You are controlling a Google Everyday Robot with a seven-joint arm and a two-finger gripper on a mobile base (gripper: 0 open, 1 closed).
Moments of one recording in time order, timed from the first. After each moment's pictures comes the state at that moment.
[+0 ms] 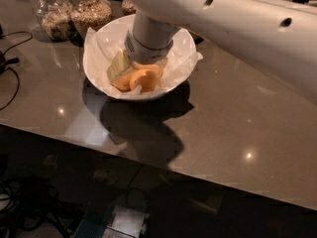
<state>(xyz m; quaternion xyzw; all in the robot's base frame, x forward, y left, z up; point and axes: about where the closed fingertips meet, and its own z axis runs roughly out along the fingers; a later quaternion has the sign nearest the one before) 0.600 0.056 0.894 -0.24 0.94 0.09 0.24</state>
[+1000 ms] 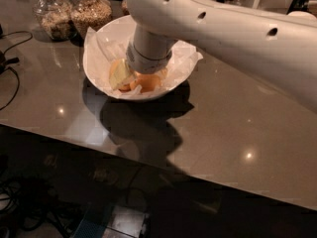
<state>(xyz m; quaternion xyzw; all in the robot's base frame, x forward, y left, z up) 0.601 0.051 0.864 -0.21 0.95 0.09 0.21</state>
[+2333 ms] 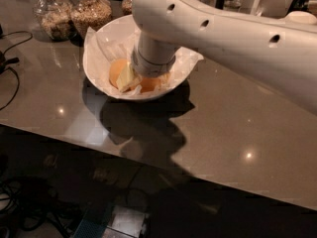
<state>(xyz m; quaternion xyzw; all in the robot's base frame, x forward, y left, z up) 0.602 0.042 0.853 -0.19 0.95 0.09 0.22</state>
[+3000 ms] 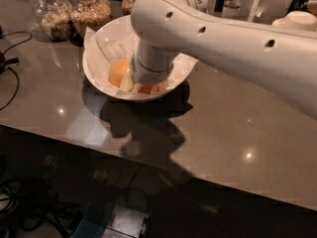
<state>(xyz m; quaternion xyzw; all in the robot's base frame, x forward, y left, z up) 0.591 0.048 0.836 -0.18 0.96 0.10 0.20</state>
